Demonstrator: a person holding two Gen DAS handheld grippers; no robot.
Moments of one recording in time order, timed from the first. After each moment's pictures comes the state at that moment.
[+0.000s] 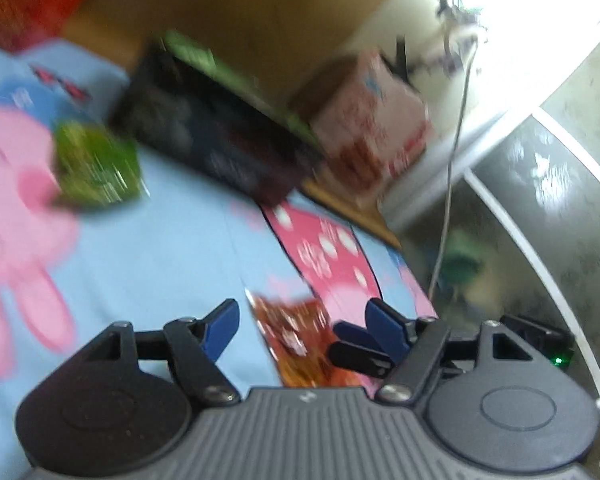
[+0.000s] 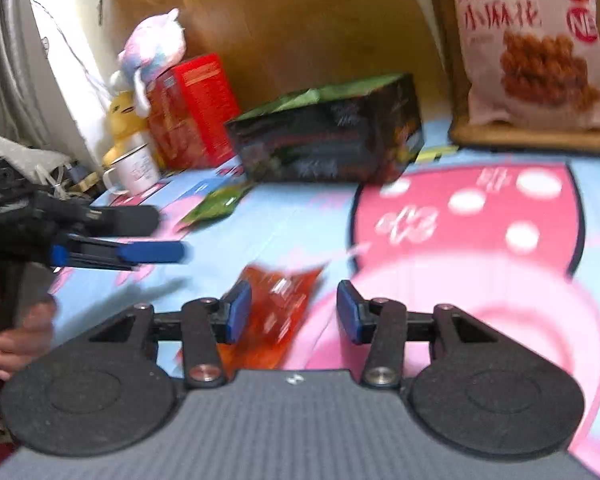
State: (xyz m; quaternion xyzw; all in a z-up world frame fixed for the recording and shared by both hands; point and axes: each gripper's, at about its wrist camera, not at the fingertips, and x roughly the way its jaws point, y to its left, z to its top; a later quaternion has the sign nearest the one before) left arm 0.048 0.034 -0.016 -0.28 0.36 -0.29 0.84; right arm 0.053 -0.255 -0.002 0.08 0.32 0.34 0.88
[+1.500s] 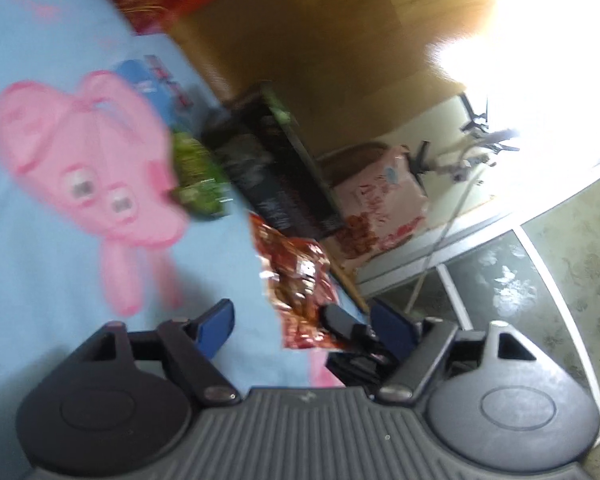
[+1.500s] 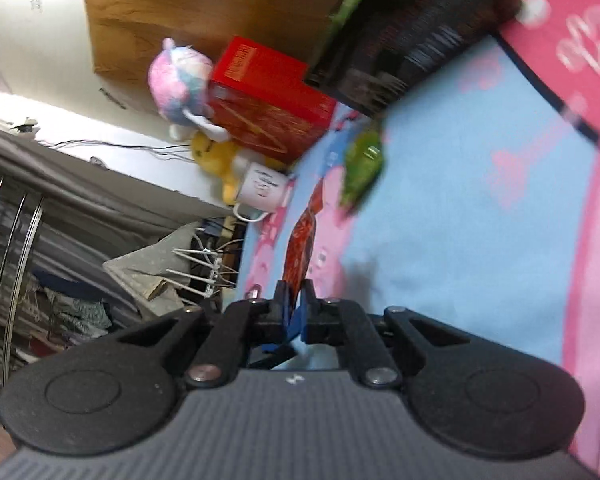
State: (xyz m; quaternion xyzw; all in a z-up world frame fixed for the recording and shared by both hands) left arm 0.027 0.132 -0.017 -0.45 0.31 -0.27 0.80; right arm 0.092 -0.196 0.006 0.39 0.44 0.43 0.69
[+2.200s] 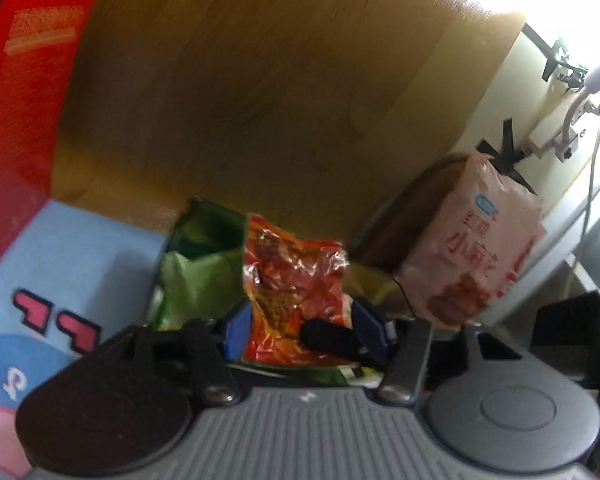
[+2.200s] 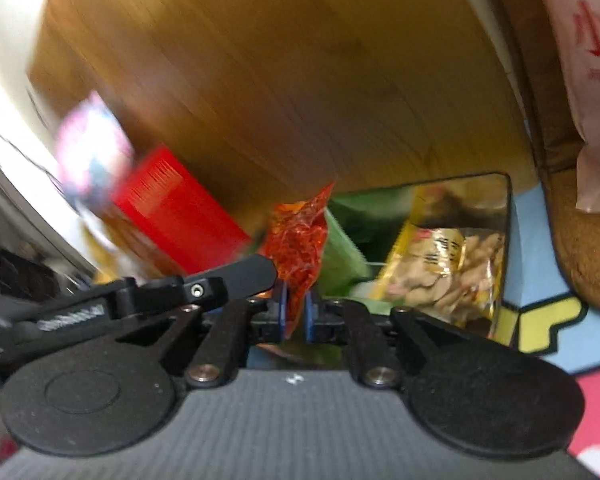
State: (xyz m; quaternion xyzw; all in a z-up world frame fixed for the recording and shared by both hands) left arm 0.225 0.052 0.048 -0.22 0.32 -0.16 0.91; right arm 0.260 -0.173 0.057 0.19 0.37 0.32 0.85
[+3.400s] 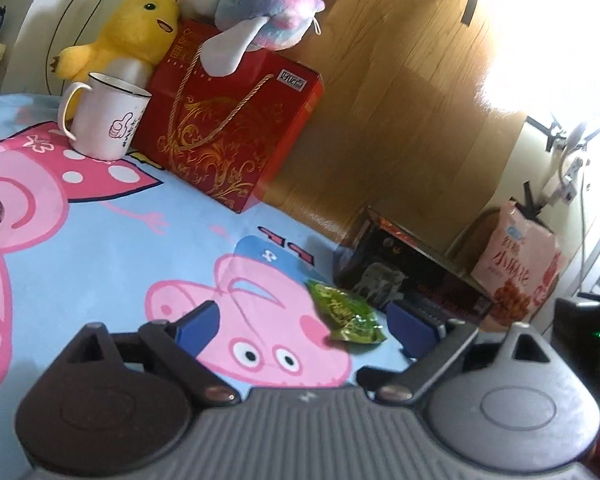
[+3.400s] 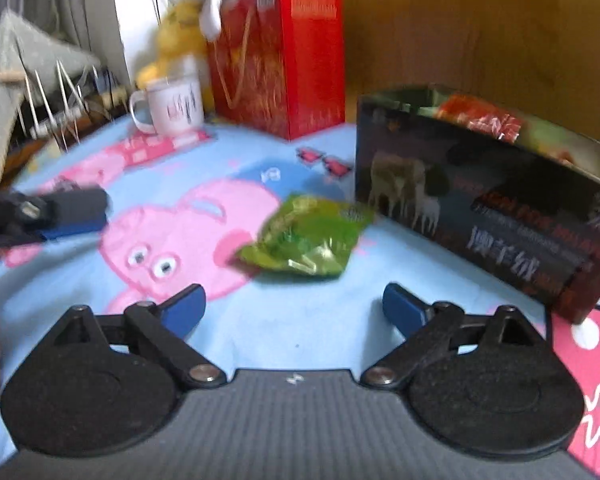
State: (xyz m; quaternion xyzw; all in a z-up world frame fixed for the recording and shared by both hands) left arm -0.010 0.148 -0.011 -0.25 0.19 -0.02 0.95; right arm 0.111 -0.091 0.000 -0.10 0.31 0.40 0.86
